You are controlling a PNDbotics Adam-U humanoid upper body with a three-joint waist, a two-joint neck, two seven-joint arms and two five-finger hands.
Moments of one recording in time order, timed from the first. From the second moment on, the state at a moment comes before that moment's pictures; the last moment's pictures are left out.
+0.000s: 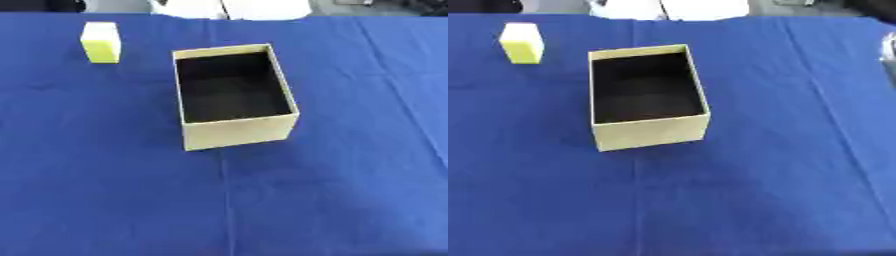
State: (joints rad) left arm -0.40 0.84 0.07 -1.99 -0.44 -0.03 0.72; right arm -0.50 -0.77 -0.05 -1.99 0.42 -0.20 -0.47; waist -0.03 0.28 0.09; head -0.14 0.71
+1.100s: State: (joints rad) left arm -0.40 0.84 0.07 -1.99 -0.43 -0.01 0.68; right arm -0.49 -0.77 -0.05 -1.99 0.42 -0.20 -0.45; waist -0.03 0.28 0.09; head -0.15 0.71
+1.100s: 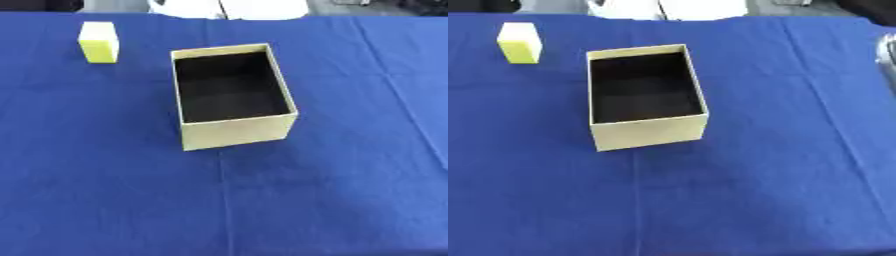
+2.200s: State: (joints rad) left arm -0.74 0.92 -0.07 -1.78 -0.41 0.07 -0.03; right arm -0.49 -0.79 -0.02 -1.99 0.42 -0.20 -0.38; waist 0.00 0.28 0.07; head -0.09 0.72
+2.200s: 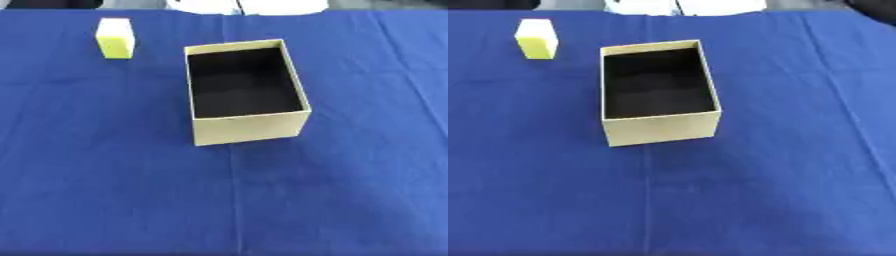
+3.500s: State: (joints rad) left arm -1.31 0.62 -0.05 -0.82 -0.99 -0.14 -0.27; right arm -0.58 -0.80 0.01 -1.99 0.40 -0.22 -0.35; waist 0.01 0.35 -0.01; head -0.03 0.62
